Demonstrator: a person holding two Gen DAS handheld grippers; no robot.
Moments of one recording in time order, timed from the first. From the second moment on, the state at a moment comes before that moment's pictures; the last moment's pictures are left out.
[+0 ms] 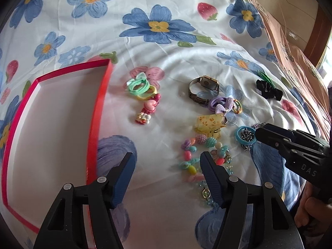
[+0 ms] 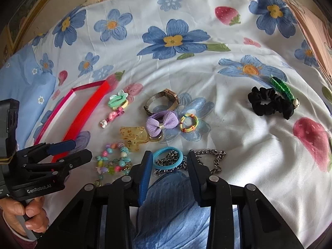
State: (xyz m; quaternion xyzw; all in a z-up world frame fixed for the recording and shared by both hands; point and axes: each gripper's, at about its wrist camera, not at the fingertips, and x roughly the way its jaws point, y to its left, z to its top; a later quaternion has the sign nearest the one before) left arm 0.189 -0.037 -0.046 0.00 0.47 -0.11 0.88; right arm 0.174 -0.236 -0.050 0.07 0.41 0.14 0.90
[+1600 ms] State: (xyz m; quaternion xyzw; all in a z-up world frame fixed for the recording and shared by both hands) left arm 0.182 -0.003 -0.038 -0.02 0.47 -0.14 0.87; right arm 0.176 -0.186 -0.023 0.06 0.39 0.19 0.90
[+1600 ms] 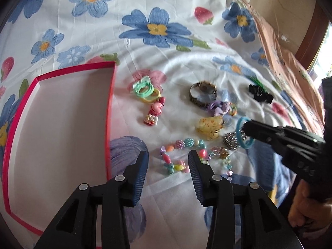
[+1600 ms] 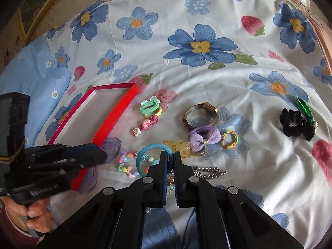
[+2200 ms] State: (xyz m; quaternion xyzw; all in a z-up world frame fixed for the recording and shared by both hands) left arm 0.210 -0.027 -0.053 0.01 0.47 -0.16 0.87; right arm 0.178 -0.202 -0.029 0.09 0.39 0.19 0.90
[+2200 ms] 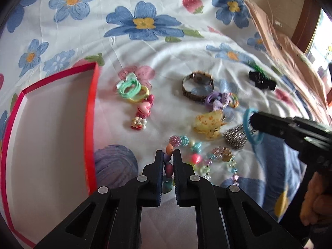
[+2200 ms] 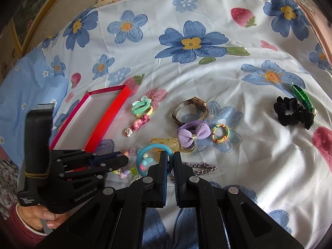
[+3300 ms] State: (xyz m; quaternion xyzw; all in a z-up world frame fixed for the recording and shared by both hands) left arm 0.181 0.139 0.007 -0.13 0.40 -0.07 0.91; right arm 0.237 -0.032 0.003 0.02 0.37 0.32 0.87
